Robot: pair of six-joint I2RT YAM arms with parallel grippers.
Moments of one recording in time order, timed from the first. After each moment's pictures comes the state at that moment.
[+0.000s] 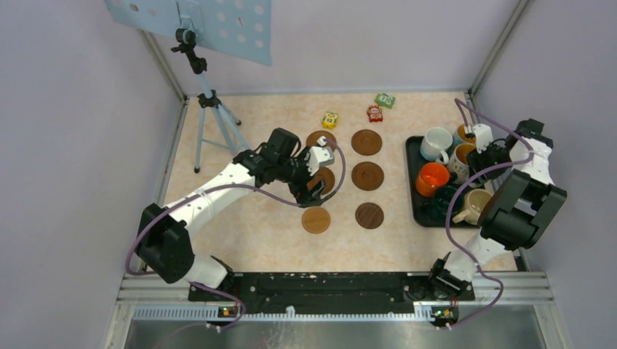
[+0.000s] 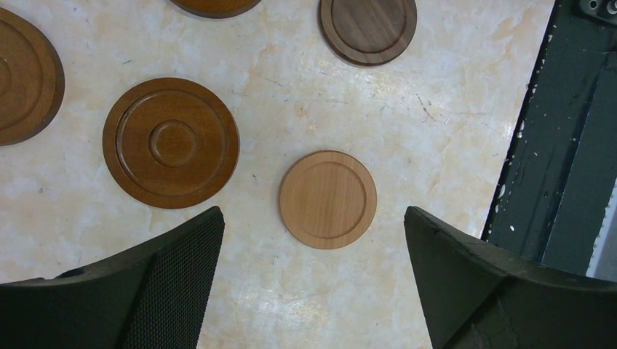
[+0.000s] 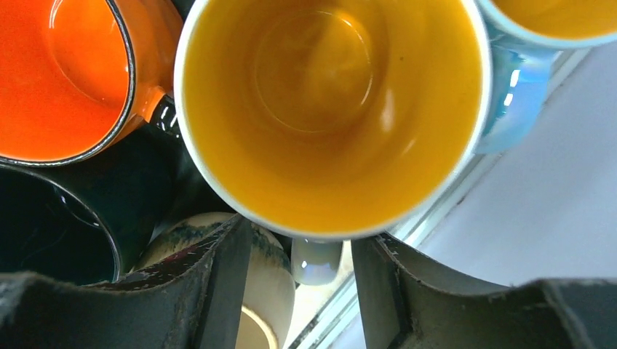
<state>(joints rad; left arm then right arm) -0.63 1.44 1.15 -0.58 0.53 0.39 -0.56 1.70 1.34 -0.93 -0.40 -1.09</state>
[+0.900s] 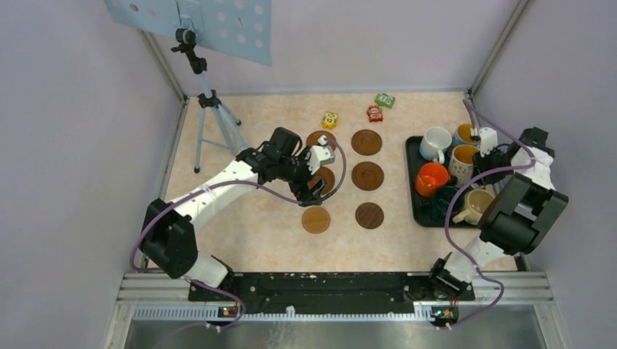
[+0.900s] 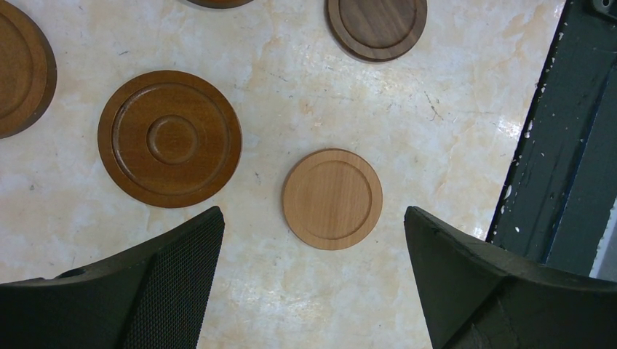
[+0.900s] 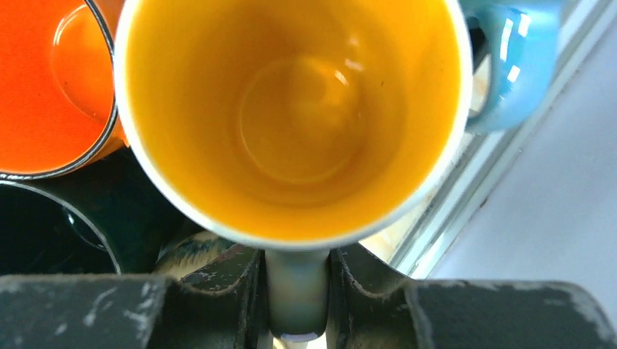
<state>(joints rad) -0.62 1.48 1.16 -0.58 0.53 0.39 -0.60 1.68 1.22 -0.80 -0.48 -1.03</state>
